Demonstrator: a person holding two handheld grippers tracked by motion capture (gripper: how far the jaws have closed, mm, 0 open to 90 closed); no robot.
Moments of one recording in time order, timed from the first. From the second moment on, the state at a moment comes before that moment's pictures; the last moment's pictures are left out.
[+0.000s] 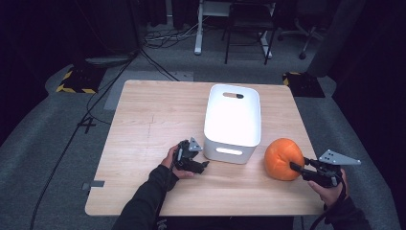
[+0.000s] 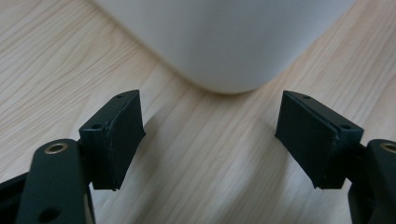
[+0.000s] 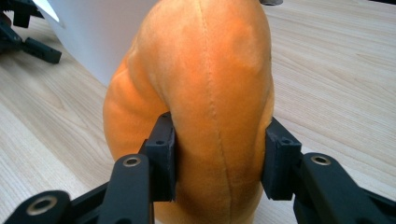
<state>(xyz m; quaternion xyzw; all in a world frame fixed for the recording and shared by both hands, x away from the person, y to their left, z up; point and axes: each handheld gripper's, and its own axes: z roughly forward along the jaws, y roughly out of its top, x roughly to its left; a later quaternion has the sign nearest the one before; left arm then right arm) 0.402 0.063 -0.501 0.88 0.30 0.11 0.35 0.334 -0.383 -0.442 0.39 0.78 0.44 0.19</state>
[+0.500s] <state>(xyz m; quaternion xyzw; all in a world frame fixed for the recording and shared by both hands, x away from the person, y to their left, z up) 0.387 0.054 -0.501 0.89 0.28 0.10 0.35 0.335 -0.388 -0.448 0.40 0.77 0.46 0.19</state>
